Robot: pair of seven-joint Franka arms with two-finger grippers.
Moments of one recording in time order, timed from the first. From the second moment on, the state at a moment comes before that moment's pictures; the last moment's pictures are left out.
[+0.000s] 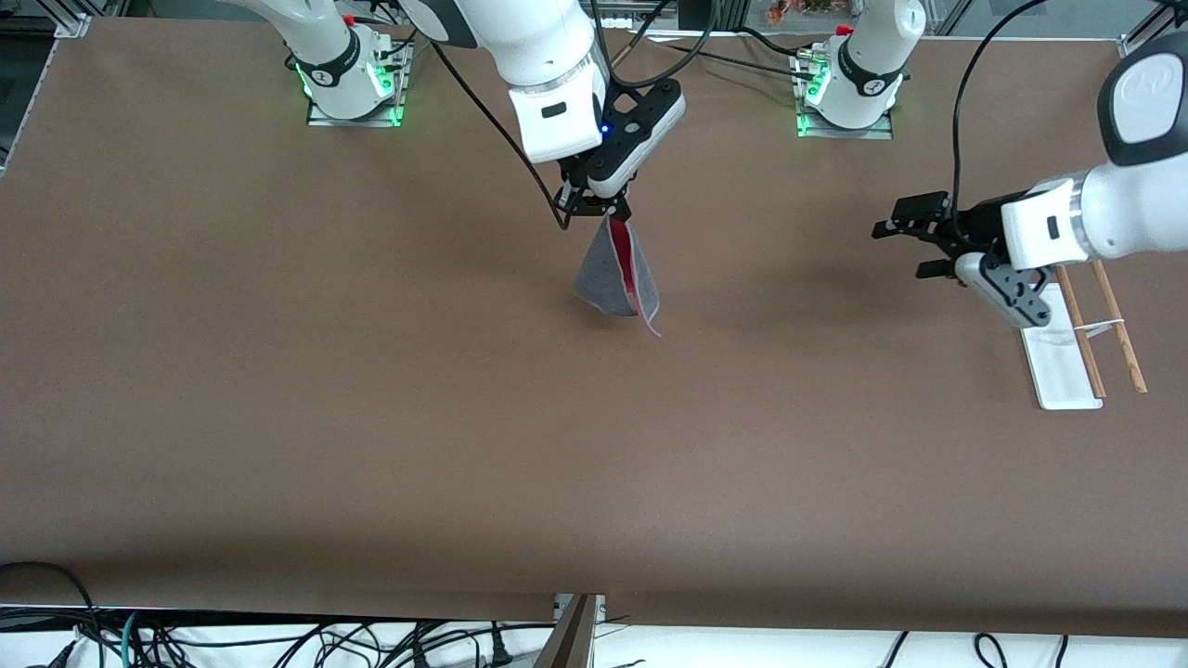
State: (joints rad) left arm 0.05 0.15 -0.07 -1.74 -0.55 1.59 0.55; right arm 0.53 0.43 0.37 -1.21 -0.07 1.98 -0.12
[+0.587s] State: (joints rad) left arm -0.01 0.32 -0.08 -1.74 -0.98 1.65 1.16; right arm 0.53 0.49 0.37 -1.21 -0.05 2.17 -0.49
